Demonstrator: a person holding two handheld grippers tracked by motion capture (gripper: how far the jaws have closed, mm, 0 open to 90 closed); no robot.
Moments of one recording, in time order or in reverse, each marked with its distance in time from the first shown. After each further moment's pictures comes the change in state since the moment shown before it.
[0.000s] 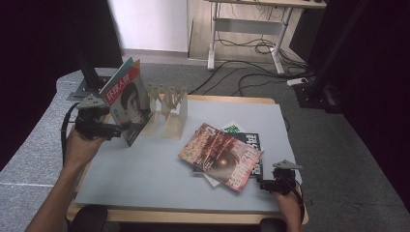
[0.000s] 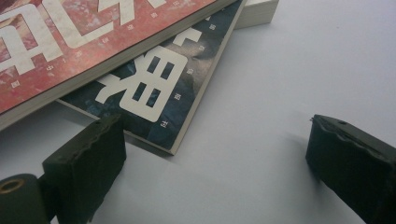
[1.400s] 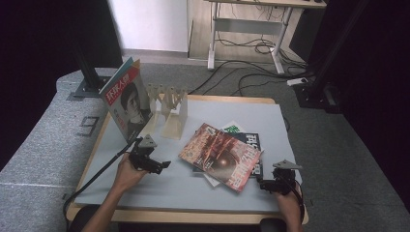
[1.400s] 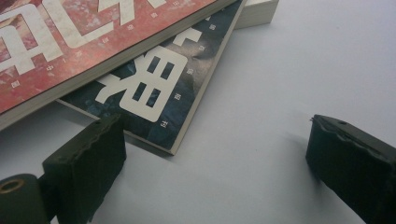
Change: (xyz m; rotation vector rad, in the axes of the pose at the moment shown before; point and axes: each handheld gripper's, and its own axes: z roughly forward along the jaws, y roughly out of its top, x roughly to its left) left arm -0.069 -0.097 0.138 0.197 -0.199 0.180; right arm 0.000 0.000 0.000 -0.002 0.000 -0.002
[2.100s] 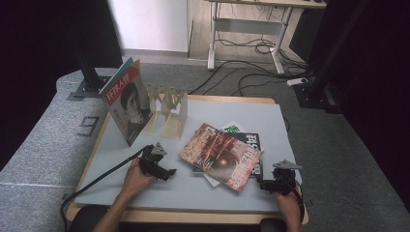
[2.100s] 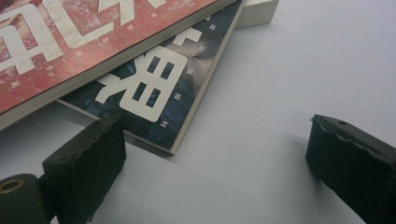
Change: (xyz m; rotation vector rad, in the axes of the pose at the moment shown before) left arm -0.006 -0.016 0.041 0.081 -0.014 0.024; right arm 0.000 0.000 0.000 -0.002 -0.002 -0.001
